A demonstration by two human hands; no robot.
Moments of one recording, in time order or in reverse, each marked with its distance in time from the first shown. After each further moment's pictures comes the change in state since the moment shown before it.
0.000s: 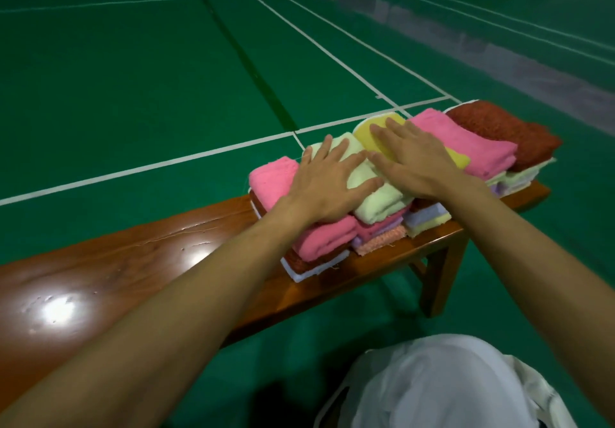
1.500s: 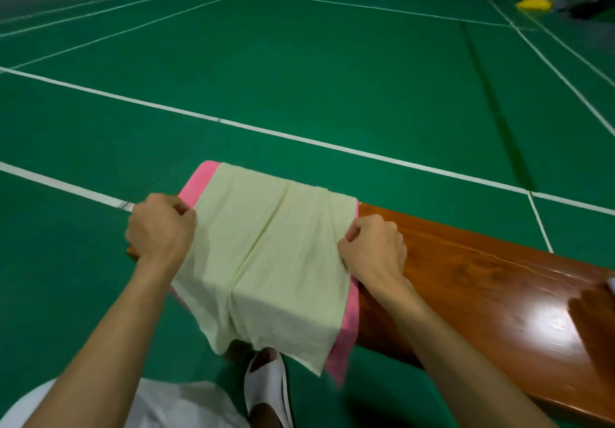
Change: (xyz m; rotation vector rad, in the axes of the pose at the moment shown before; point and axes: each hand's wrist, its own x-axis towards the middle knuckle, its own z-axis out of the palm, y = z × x) left_hand -0.605 -0.391 -0.153 0.106 0.759 -1.564; right_hand -0.069 -0.599 0.167 0.321 -0.014 -0.160
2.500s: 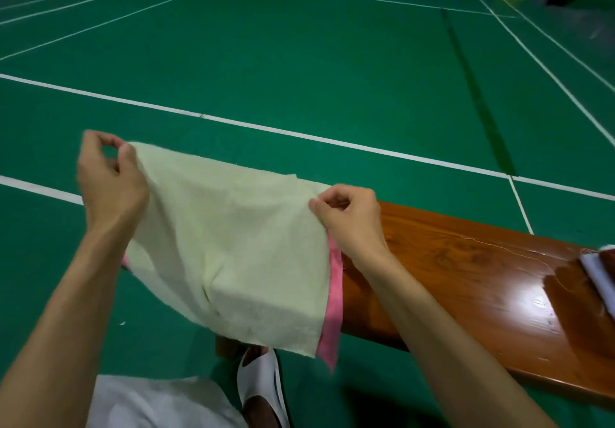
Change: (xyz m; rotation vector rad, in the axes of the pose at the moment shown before) left_hand 0.019 0.028 -0.043 -0.620 0.097 0.135; right_hand 0.003 -0.011 -0.027 0.702 -0.131 -0.055
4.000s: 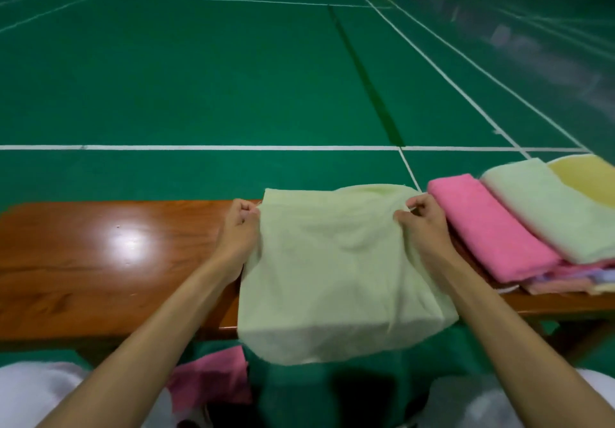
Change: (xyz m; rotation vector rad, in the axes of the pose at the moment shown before) left_hand -0.236 0.109 0.250 -0.374 -0.796 -0.239; right_hand -0.035 0.177 -0.303 0.222 0.469 0.214
